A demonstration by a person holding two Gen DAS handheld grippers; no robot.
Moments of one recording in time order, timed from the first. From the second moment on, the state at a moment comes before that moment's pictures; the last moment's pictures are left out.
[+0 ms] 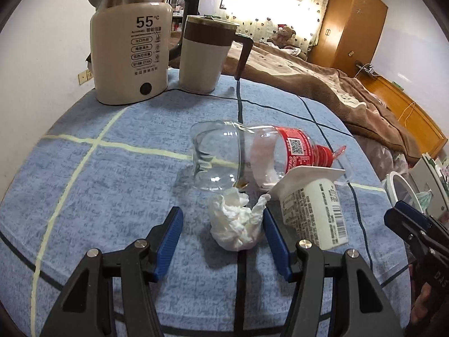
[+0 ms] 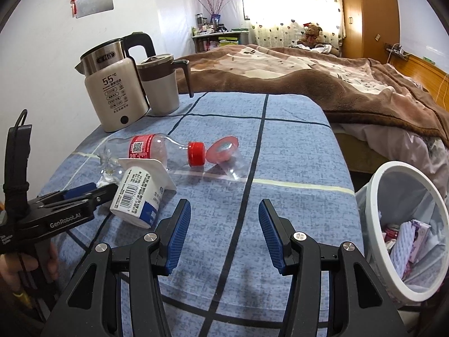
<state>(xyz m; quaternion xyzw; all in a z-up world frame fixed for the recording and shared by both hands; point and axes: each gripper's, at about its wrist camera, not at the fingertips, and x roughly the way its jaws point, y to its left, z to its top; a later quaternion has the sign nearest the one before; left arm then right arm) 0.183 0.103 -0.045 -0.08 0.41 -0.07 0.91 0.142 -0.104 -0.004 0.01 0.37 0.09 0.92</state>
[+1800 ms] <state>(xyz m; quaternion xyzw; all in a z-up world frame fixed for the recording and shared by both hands) 0.151 0.151 -0.043 -0.10 0.39 -0.07 0.91 0.188 -0.008 -0.035 -0.01 0.43 0.13 0.90</state>
